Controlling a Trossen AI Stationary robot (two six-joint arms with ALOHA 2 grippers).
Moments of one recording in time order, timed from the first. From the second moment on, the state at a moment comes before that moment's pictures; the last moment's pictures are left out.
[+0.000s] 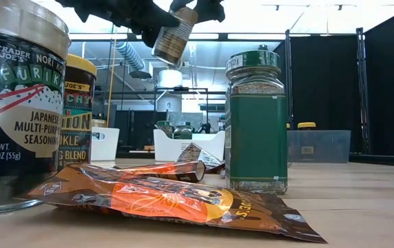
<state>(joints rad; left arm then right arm) 0.29 1.19 0.93 -0.04 0.27 0.21 -0.08 1.80 1.88 -0.72 0.11 0.08</state>
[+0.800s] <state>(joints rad) 0.29 1.20 0.92 -0.06 0.22 0.18 -0.09 1.80 1.88 -0.74 0.18 0.06</state>
